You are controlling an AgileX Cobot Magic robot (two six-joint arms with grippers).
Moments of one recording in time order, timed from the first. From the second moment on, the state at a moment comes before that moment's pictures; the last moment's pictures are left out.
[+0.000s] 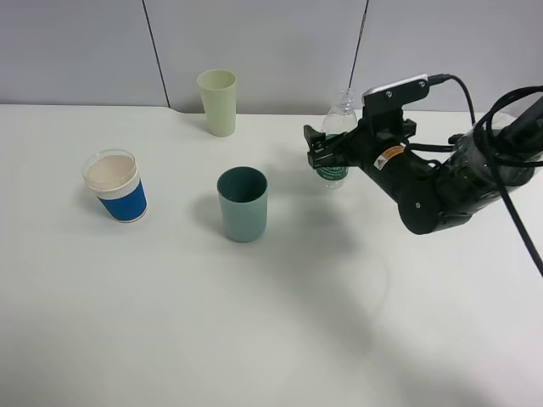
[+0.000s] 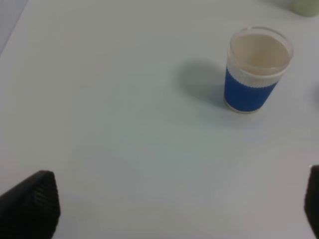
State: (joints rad) left arm -0.01 0.00 -0.50 0.07 1.06 -0.07; right arm 0.45 2.01 -0.71 0.19 -1.11 -0.22
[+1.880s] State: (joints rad) left arm -0.01 0.00 -0.50 0.07 1.06 -0.07; right arm 0.01 1.00 -0.70 0.37 -0.40 -0.86
